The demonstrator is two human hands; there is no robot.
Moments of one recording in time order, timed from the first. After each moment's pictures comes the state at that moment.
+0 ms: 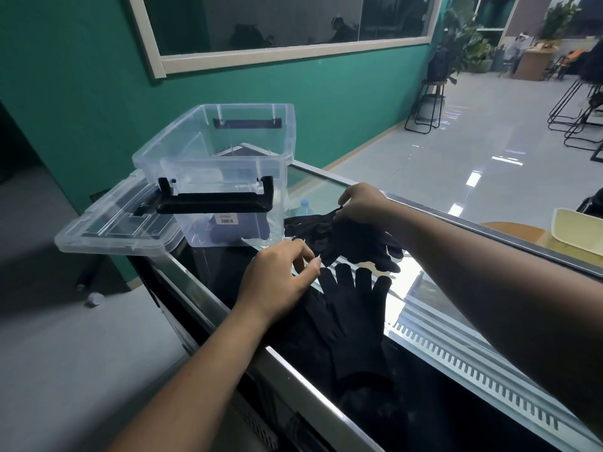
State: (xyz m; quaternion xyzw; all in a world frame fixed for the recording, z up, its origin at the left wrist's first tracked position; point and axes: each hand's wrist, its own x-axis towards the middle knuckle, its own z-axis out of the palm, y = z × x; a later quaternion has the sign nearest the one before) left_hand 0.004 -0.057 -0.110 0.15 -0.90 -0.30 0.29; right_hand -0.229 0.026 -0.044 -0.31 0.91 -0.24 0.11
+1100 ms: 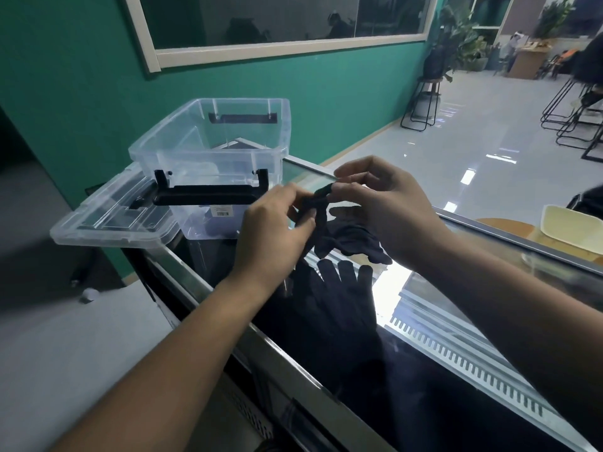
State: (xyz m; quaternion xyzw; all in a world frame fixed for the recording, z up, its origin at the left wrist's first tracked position) left_hand 0.000 -0.037 -0.043 0.13 -0.84 -0.29 0.44; right_hand -0.112 0.110 0.003 -0.32 0.62 -0.69 0.18
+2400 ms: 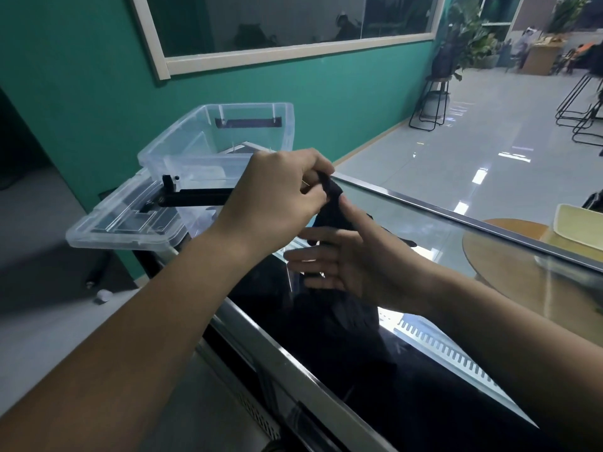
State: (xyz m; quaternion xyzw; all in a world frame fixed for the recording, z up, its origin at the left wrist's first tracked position) left_hand 0.019 -0.028 0.039 0.08 -0.90 -0.27 0.33; right_hand -0.088 0.116 -0.030 -0.27 0.51 -0.61 0.55
